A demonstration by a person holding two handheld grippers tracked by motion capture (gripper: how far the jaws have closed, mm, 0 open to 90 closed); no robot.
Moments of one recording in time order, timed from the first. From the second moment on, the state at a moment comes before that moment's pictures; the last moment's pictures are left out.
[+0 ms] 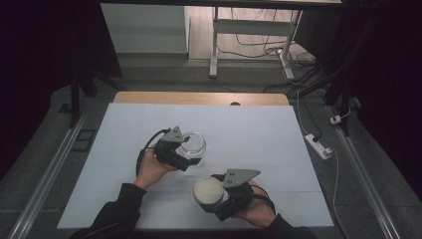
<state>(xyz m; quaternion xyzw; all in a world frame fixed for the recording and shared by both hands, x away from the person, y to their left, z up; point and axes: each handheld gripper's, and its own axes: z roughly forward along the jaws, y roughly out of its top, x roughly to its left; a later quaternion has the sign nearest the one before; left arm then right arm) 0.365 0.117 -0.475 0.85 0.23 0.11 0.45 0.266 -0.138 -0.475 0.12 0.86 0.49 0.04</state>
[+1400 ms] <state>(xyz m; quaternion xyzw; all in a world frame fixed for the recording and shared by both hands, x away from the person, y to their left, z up) 0.426 0.092 -0.492 0.85 0.24 0.12 0.44 0.285 -0.125 -0.507 0.17 0.88 0.45 0.07</state>
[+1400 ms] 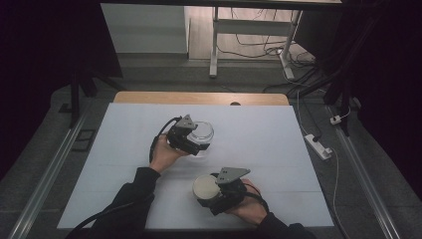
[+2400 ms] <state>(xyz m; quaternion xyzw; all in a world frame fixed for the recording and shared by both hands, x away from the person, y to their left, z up) 0.432 0.079 -0.511 0.86 0.23 0.12 0.44 0.307 -0.107 -0.537 0.20 0.89 0.40 0.07</state>
